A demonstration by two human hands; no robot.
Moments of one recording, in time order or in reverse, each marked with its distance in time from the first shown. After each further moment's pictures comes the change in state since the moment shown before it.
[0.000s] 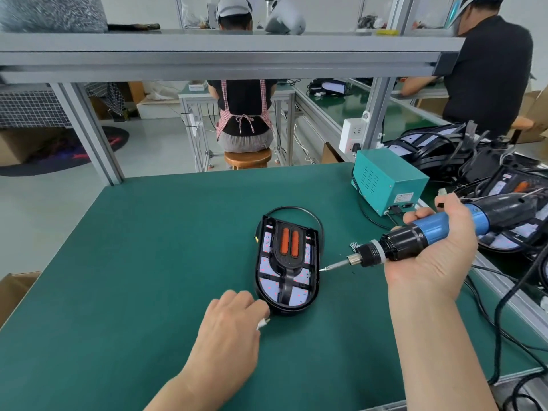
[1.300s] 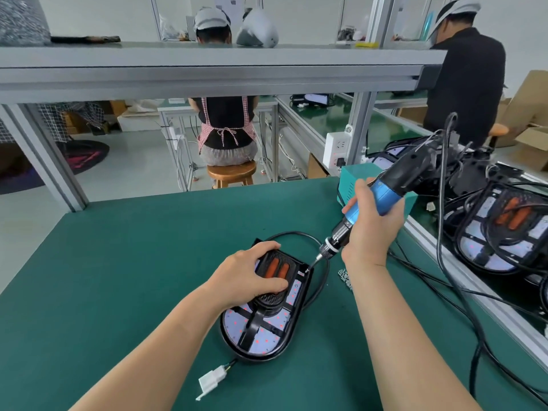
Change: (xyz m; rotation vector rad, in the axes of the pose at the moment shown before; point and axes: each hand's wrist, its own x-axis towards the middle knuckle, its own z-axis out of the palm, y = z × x) left_hand 0.169 -0.022 0.001 -0.565 -0.225 -0.114; right_hand 0.092 0.073 0.032 -0.279 -0.214 -0.378
